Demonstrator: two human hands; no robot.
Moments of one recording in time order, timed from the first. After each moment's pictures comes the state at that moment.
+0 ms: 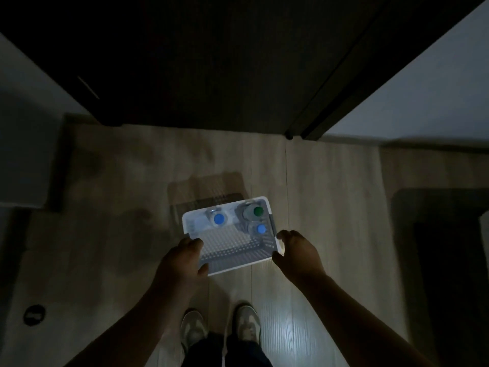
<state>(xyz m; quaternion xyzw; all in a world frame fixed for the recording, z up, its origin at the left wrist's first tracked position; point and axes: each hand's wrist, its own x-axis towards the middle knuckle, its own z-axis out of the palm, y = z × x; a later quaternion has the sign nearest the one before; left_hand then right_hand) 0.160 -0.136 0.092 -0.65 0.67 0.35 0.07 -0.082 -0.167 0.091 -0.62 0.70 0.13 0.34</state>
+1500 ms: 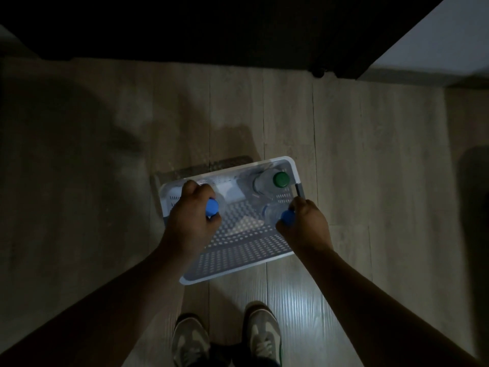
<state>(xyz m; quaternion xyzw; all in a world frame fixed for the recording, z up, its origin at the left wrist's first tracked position) 0.131 -0.179 -0.121 -0.69 0.64 0.34 -0.11 -0.089 -0.177 -0.134 -0.56 0.75 0.05 0.34</state>
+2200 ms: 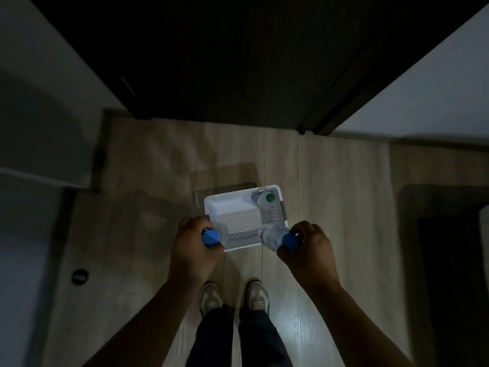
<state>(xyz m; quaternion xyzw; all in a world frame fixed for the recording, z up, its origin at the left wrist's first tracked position) 0.165 -0.101 0.187 -0.76 0.52 0.36 -0.17 -0.052 -0.116 0.206 -0.56 0.74 -0.05 0.35</state>
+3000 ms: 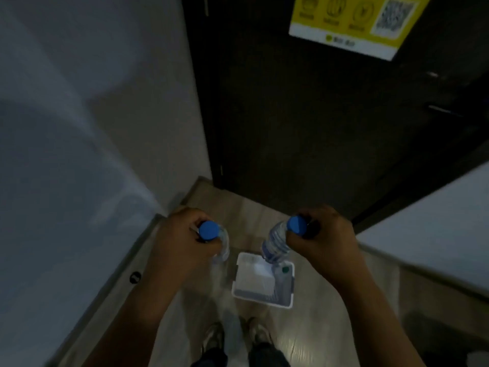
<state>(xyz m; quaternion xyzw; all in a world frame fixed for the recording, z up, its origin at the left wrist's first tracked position) 0.213 -0.036 0.582 -0.80 0.46 0.20 -0.33 -0.010 -0.149 0.585 -0.80 0.49 -0.17 0.31</state>
